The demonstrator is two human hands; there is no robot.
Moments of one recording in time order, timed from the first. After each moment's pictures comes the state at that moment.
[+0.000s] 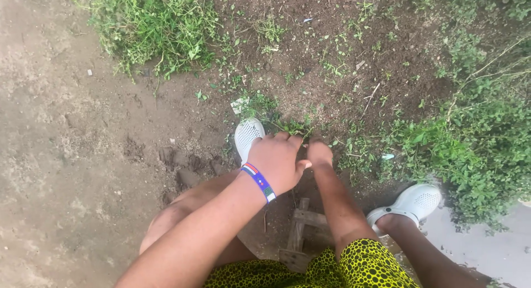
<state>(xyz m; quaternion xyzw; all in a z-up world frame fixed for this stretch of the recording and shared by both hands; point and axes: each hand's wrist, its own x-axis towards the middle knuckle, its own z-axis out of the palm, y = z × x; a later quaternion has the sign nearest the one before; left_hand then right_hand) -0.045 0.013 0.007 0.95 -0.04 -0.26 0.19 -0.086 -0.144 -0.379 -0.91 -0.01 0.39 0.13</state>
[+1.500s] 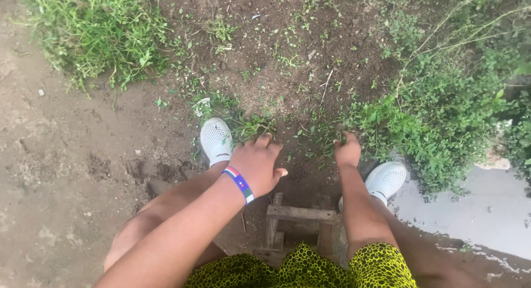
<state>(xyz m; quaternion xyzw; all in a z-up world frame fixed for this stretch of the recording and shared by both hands) -0.071 -0.039 -0.026 0.93 -0.13 -0.31 0.16 -0.111 -0.344 -0.383 -0.92 0.21 0.08 0.31</state>
